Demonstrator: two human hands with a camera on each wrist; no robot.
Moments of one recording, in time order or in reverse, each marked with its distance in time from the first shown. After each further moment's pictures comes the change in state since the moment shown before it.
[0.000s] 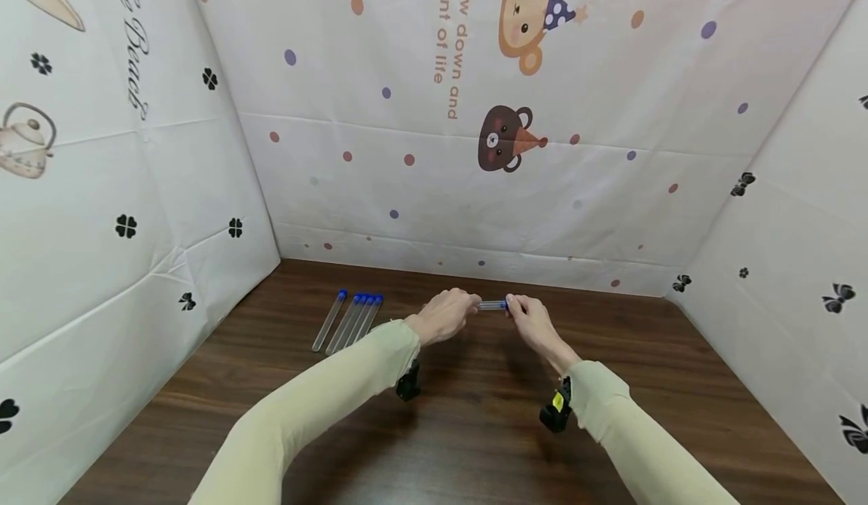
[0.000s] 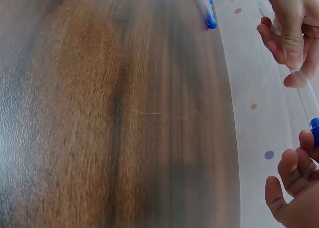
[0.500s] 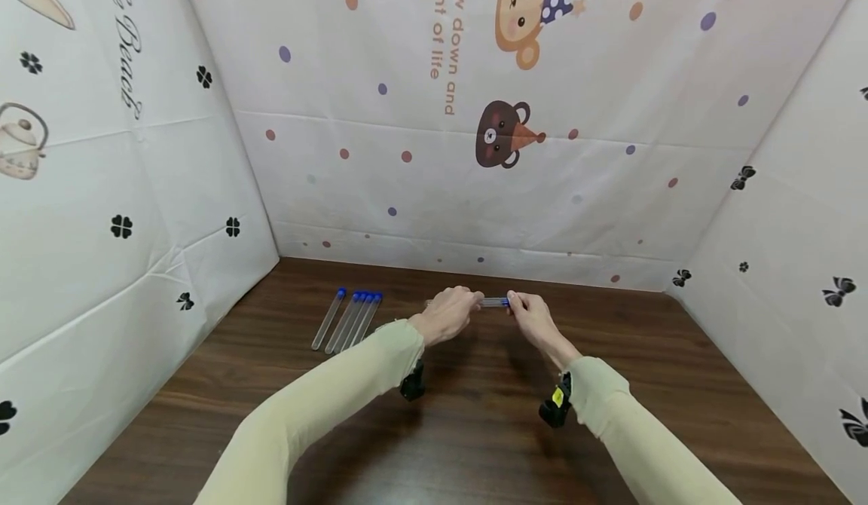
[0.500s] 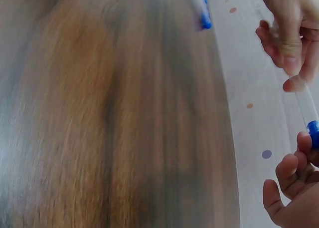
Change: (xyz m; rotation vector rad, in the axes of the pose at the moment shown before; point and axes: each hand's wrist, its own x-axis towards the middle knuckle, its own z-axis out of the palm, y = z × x) left_hand 0.005 0.008 0.007 0.100 0.053 -0.009; right_hand -0.003 -0.003 -0.004 0.075 -0.022 0.072
